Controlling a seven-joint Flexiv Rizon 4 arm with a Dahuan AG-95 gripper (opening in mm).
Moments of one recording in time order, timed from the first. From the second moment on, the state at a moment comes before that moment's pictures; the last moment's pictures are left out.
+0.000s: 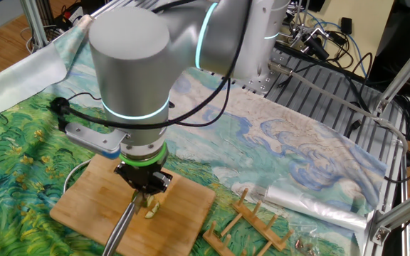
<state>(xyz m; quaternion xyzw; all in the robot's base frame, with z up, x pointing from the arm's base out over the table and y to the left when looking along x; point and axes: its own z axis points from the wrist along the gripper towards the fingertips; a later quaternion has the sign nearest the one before) 0.658 0.011 0.072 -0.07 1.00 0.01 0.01</state>
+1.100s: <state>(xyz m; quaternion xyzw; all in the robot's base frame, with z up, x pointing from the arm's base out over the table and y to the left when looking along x) 0.658 0.018 0.046 -0.06 1.00 0.02 0.01</state>
